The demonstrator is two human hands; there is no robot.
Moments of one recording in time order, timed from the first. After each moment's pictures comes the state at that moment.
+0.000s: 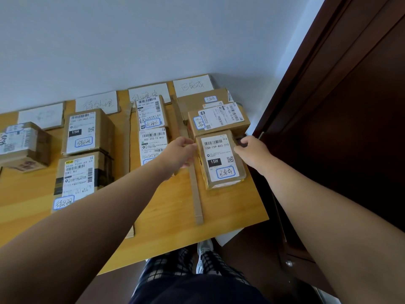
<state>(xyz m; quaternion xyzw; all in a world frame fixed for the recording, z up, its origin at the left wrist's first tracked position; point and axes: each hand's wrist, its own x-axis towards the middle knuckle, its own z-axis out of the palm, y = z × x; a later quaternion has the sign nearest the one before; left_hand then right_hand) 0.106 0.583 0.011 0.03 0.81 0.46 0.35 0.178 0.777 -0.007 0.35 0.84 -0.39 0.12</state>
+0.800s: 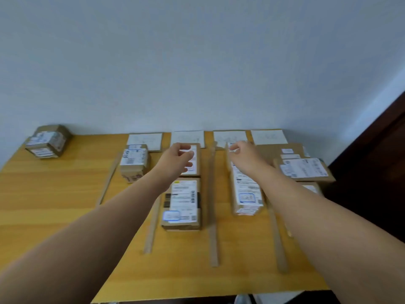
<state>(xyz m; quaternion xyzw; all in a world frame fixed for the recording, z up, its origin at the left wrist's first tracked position) 0.035 0.340 0.087 -0.01 0.80 0.57 0.17 0.054 0.540 0.083 0.16 0.91 -0.38 0.04</state>
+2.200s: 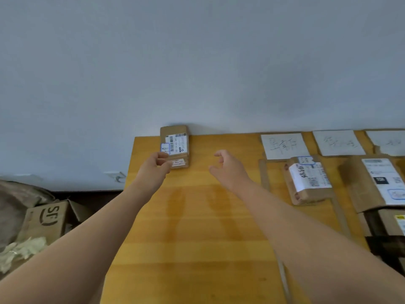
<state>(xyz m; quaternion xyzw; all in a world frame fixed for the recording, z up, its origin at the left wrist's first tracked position) -0.208 -0.219 0.008 -0.13 0.84 0.50 0.18 -0.177 -0.016 0.005 0.12 0.88 -0.44 0.13</state>
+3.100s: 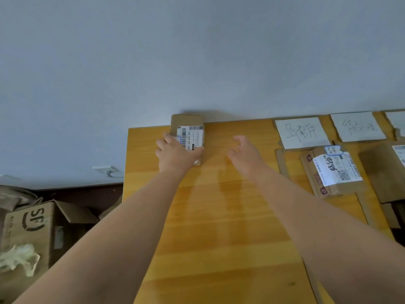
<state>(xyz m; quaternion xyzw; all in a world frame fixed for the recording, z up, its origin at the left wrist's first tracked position) -0.280 -0.184 -0.054 -0.11 0.93 0.29 0.17 -0.226 -0.025 -0.033 0.23 0.85 -0.45 0.14</state>
